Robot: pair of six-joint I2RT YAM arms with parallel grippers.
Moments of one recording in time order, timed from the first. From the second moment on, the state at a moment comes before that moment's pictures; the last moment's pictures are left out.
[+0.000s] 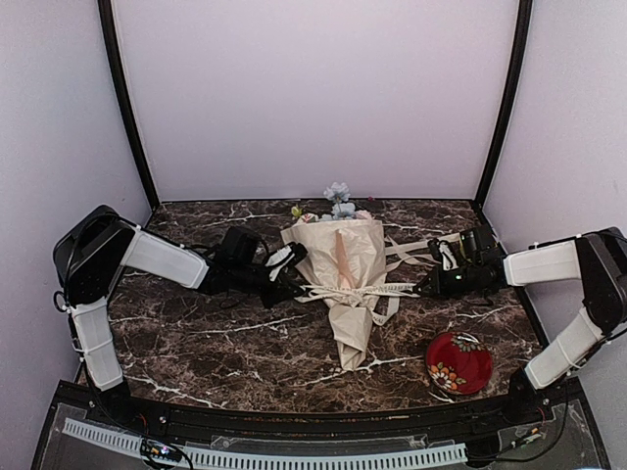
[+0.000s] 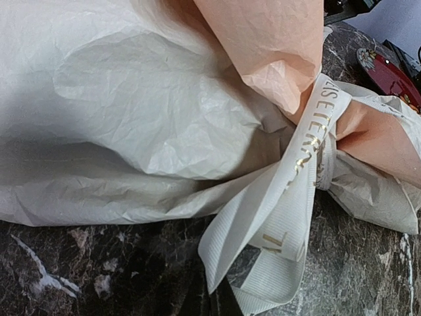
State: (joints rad) left arm -0.65 1.90 0.98 0.22 0.48 0.20; right arm 0.25 1.51 0.65 -0.05 -0.55 0.30
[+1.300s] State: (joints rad) left arm -0.65 1.95 1.07 0.16 0.43 0.25; right arm 0.55 1.41 0.94 -0.29 -0.30 0.17
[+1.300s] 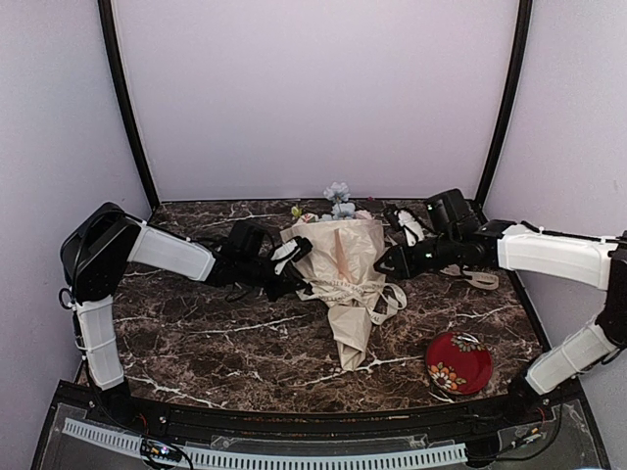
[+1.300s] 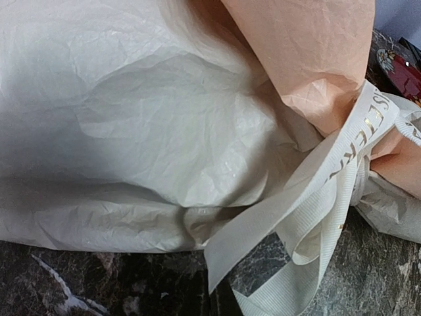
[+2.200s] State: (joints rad) left arm -0.66 1.95 1.07 0.14 0.44 0.25; right arm 0.81 1.64 1.06 -0.32 -0.15 0.09
